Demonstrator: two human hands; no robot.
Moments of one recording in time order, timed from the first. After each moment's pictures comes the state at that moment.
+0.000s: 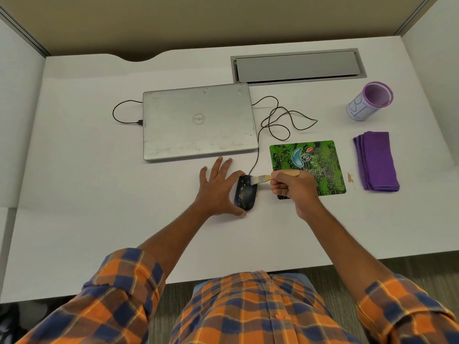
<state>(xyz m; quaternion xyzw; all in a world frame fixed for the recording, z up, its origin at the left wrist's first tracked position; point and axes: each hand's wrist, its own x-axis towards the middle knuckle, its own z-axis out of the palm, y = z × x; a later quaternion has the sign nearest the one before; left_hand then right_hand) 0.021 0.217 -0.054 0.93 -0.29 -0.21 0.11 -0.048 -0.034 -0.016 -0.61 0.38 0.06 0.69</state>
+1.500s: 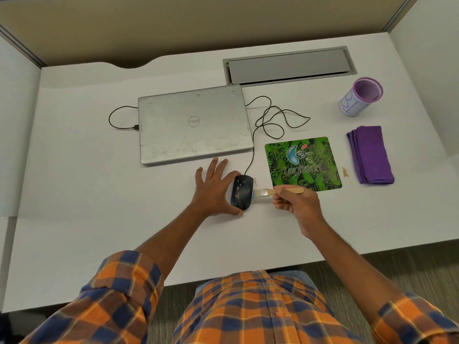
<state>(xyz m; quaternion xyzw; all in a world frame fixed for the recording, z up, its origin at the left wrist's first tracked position) 0.019 0.220 -0.046 0.93 -0.30 -0.20 0.08 -0.106 -0.032 -0.020 -0.57 0.38 0.05 0.73</state>
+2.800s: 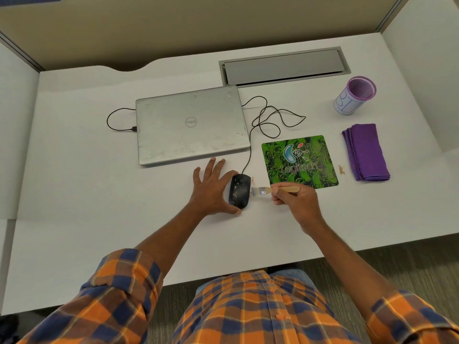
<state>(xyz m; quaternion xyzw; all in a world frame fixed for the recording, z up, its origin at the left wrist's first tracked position) 0.017 0.221 -0.042 0.93 -0.30 -0.20 0.08 -0.113 -0.035 -0.019 -0.70 0.27 0.00 0.66</state>
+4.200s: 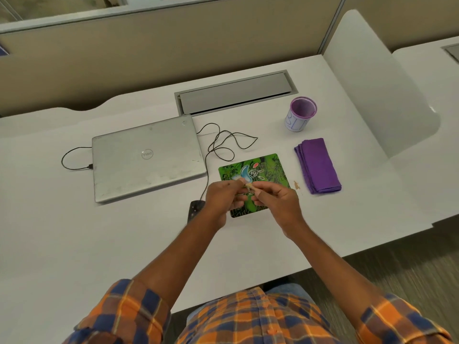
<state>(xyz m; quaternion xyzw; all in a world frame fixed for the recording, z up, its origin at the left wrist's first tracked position) -0.005 0.041 0.038 0.66 0.14 -0.37 0.63 -0.104 -0.115 0.017 -0.66 0.27 -0.04 0.70</state>
